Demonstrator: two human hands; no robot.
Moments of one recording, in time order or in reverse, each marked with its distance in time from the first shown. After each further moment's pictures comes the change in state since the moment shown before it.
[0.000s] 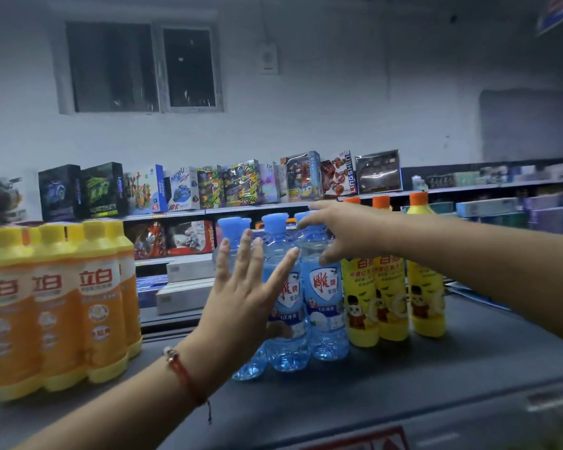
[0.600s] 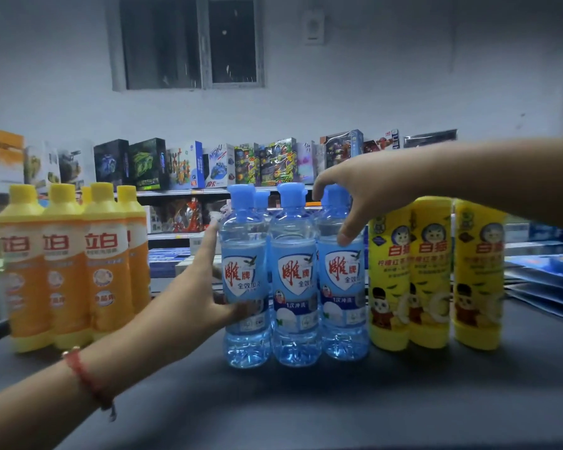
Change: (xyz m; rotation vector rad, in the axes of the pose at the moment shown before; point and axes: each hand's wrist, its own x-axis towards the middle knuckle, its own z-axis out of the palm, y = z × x) left_hand -0.031 -0.025 -0.017 -0.904 -0.244 -0.546; right_hand 0.036 0.015 -0.016 -0.130 -0.139 -0.092
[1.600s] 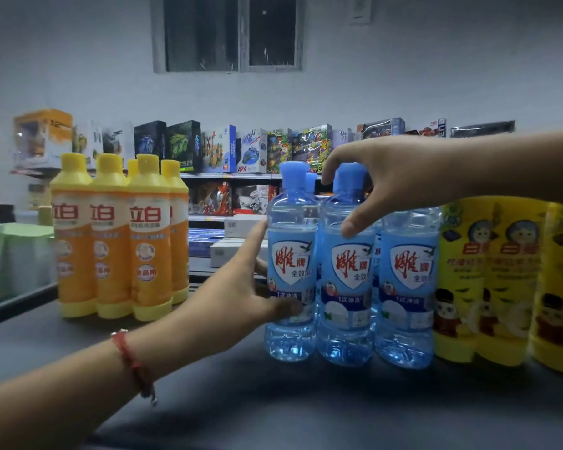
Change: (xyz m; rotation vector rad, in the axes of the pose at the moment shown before) left_hand 0.003 -0.026 0.007 -0.300 -0.019 0.029; right_hand 0.015 -0.040 0.007 0.266 0.103 -0.149
